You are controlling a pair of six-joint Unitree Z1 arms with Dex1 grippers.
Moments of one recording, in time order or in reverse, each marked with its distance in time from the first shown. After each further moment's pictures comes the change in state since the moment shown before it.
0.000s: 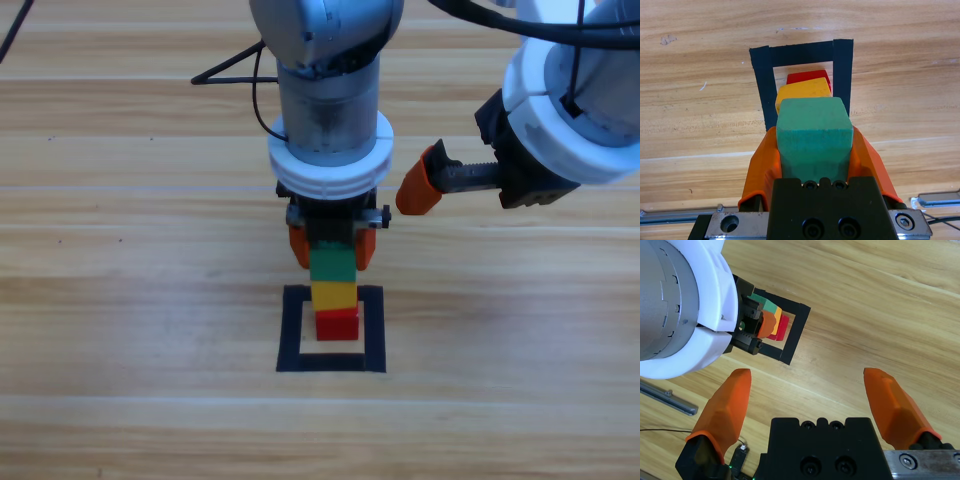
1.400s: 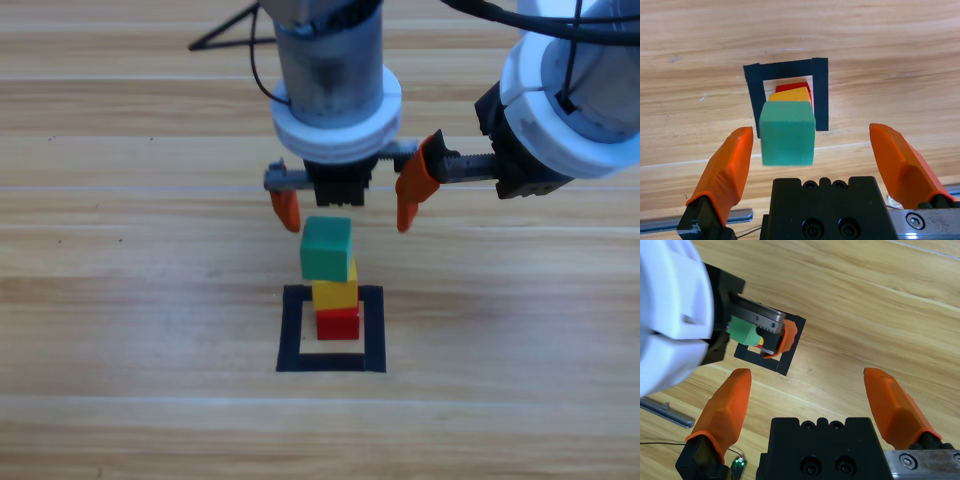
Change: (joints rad) arm 0 -0.001 -0.033 -0.066 0.001 0.023 -0.008; arm 1 0.000 0.000 0.015 -0.038 -0.040 0.005
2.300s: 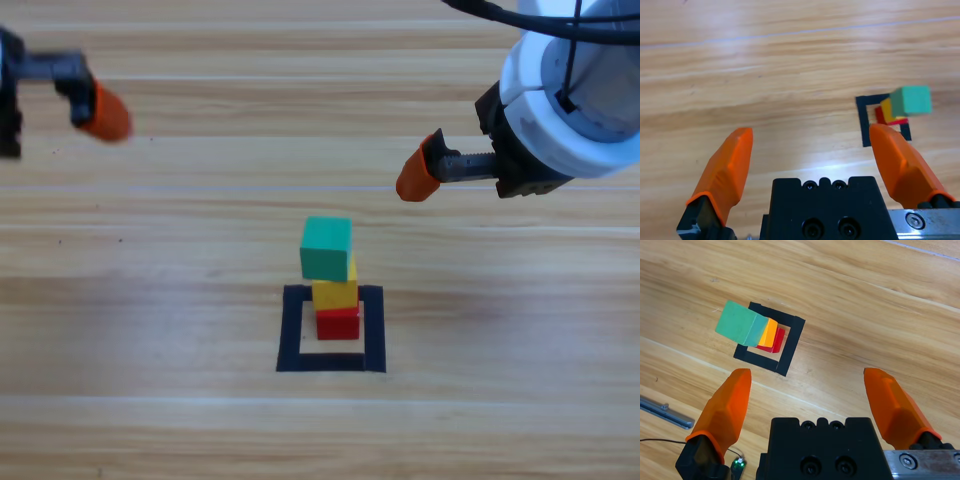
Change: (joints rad) arm 0 -0.133 -0.903 1.054 -0.518 0.510 0.042; arm 1 0.000 0.000 0.000 -0.001 -0.003 0.000
